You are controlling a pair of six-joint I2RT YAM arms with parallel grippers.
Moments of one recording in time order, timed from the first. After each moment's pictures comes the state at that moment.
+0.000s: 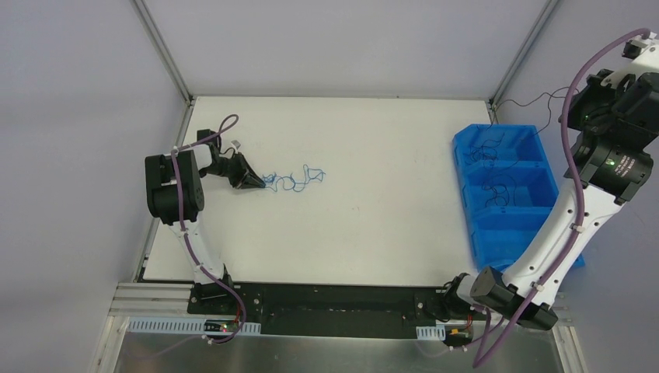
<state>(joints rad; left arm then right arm) 0.20 2.00 1.20 -0.53 0.76 -0.37 -0.53 1.27 1.96 -0.90 -0.24 0.00</state>
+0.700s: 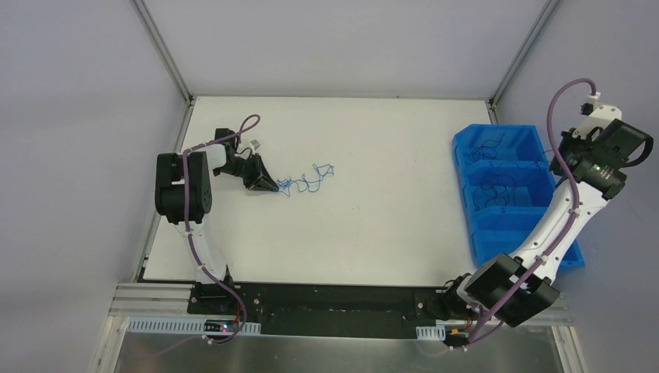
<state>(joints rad) 0.07 1.99 1.20 -0.53 0.78 -0.31 -0.68 1.24 1.48 -0.80 -0.23 -0.28</state>
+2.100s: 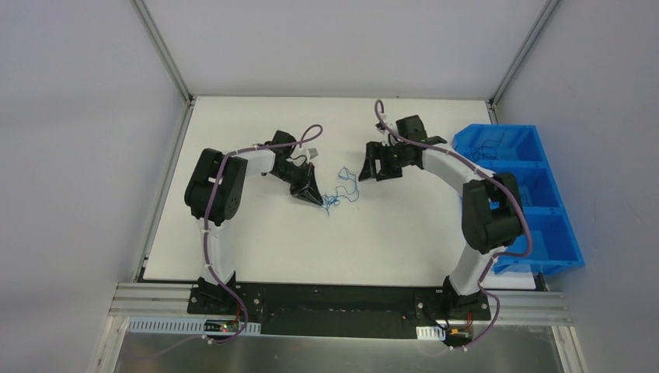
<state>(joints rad) -0.33 2.03 1.24 -0.45 0.87 -0.37 0.31 1.72 1.21 -0.50 -0.52 0.18</state>
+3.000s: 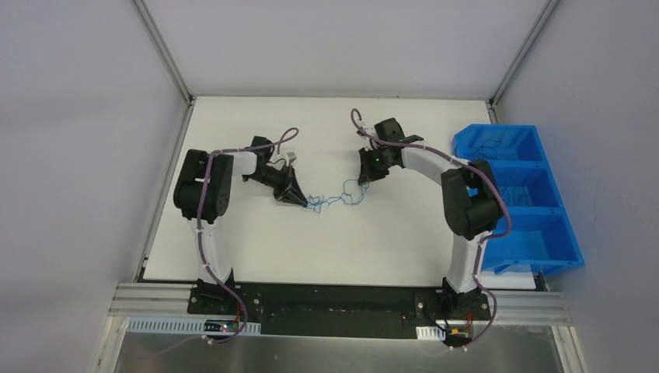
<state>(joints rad) -0.21 2.04 1.17 -0.44 0.92 -0.40 0.46 1.99 1.39 -0.47 -0.40 0.12</state>
